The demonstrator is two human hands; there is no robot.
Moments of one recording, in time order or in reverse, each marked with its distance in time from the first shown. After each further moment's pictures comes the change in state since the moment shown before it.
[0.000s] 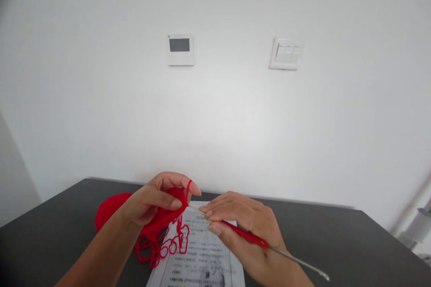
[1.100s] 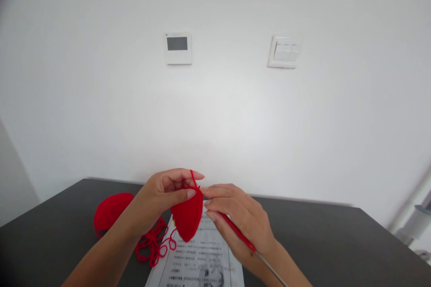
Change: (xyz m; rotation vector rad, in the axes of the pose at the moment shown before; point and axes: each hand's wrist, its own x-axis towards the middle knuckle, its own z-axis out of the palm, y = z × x) left_hand 0.002 -0.002 0.033 0.294 0.352 0.172; right_hand 0.000 0.012 0.006 -0.372 0.045 -0.184
